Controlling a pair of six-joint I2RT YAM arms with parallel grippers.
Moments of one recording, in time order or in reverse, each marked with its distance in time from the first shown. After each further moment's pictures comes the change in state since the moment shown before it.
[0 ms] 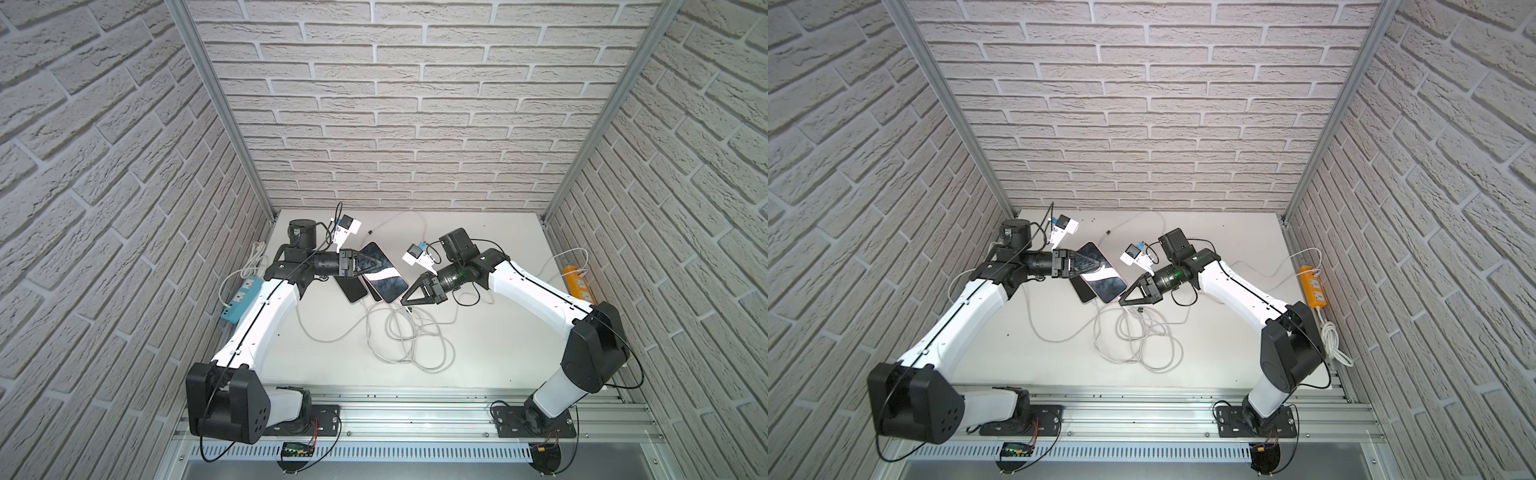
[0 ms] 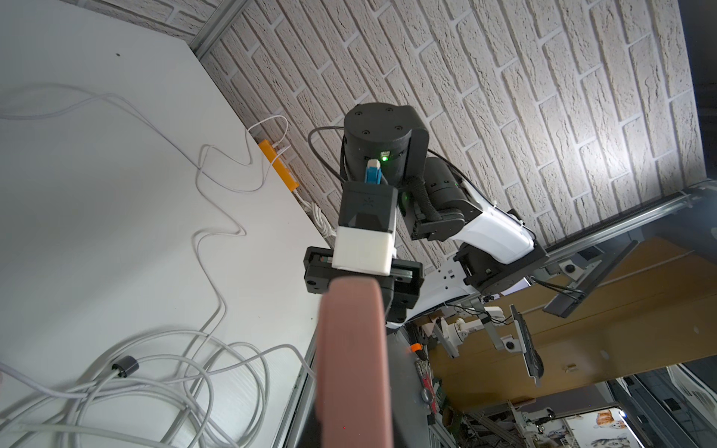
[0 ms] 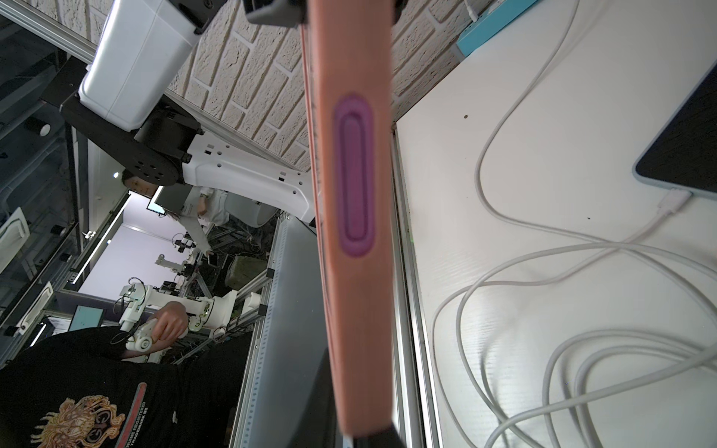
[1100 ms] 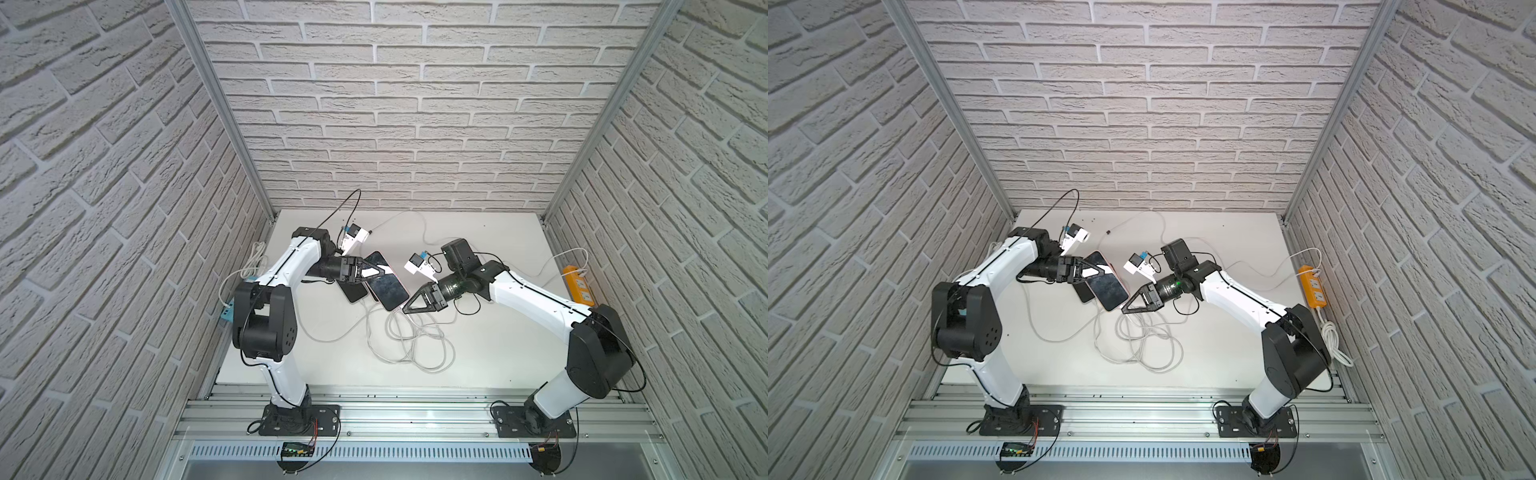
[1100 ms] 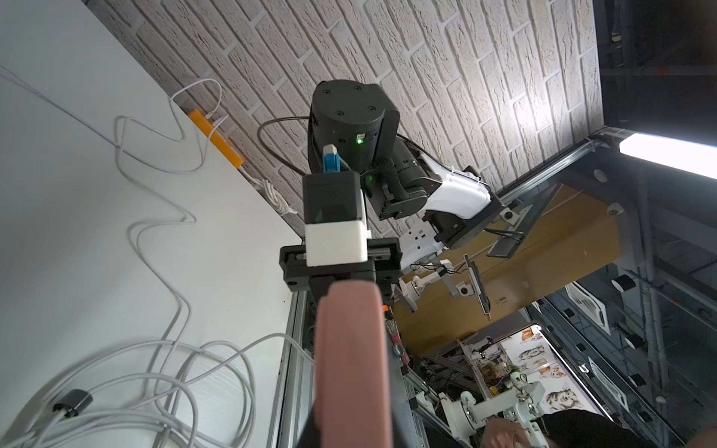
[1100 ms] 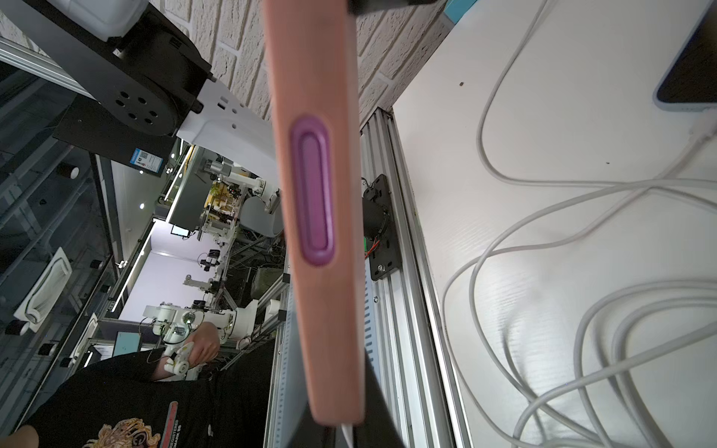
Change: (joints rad) left arm -0.013 0.488 0.358 -1.288 0.251 1.438; right arm -0.010 -0.039 -0.151 0.160 -0.011 0.185
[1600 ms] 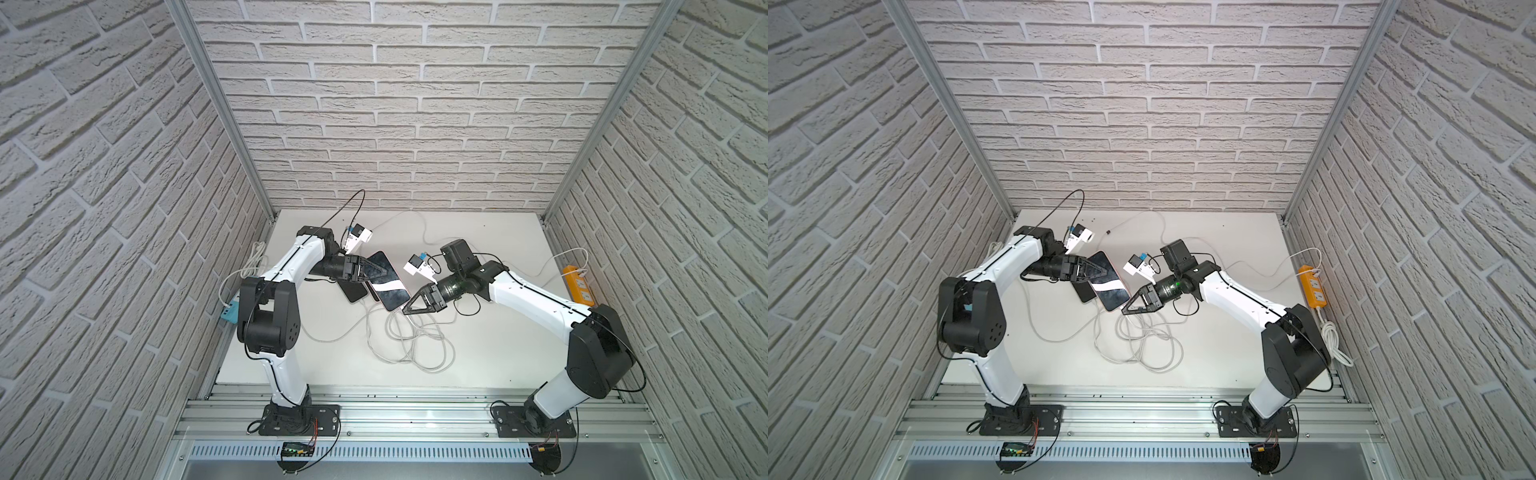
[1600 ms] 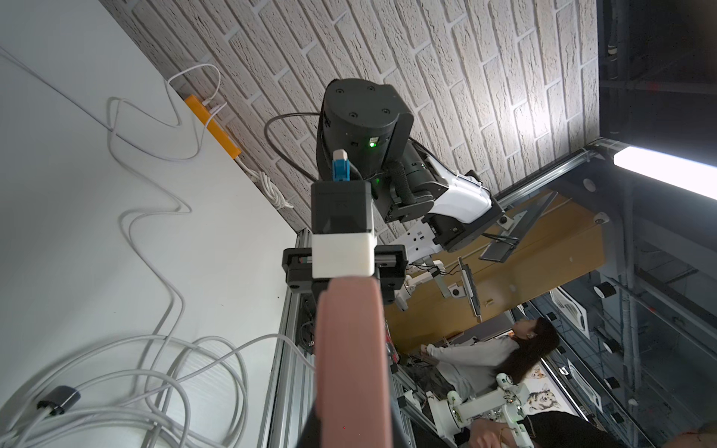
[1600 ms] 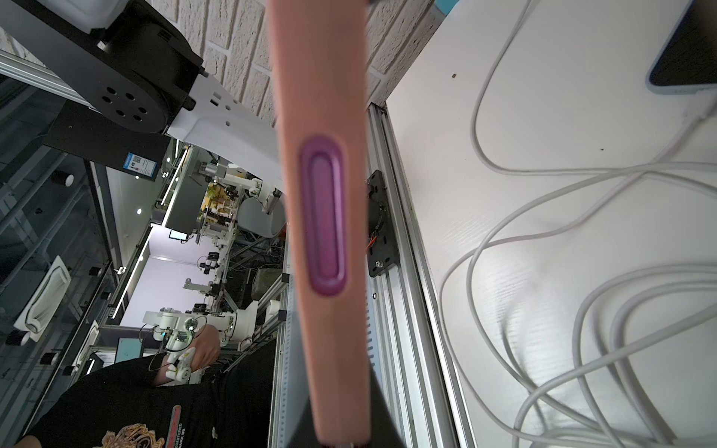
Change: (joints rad) left arm -0.017 0.047 0.025 -0.016 0.000 -0.028; right arm 0.006 0.000 0.000 -0.014 0.032 0.010
